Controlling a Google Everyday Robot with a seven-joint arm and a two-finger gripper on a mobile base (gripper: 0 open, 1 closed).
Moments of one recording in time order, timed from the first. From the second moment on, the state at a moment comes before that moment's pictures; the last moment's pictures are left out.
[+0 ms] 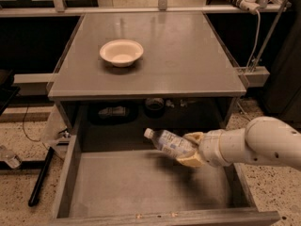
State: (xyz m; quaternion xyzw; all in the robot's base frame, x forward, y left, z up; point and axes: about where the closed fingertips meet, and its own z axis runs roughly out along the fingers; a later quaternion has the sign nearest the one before) arm 0.481 -0.122 0.678 -0.53 0.75 0.14 0.36
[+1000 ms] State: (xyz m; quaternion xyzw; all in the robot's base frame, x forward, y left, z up) arm 0.489 -0.113 0.625 -0.54 0.74 0.16 0.37
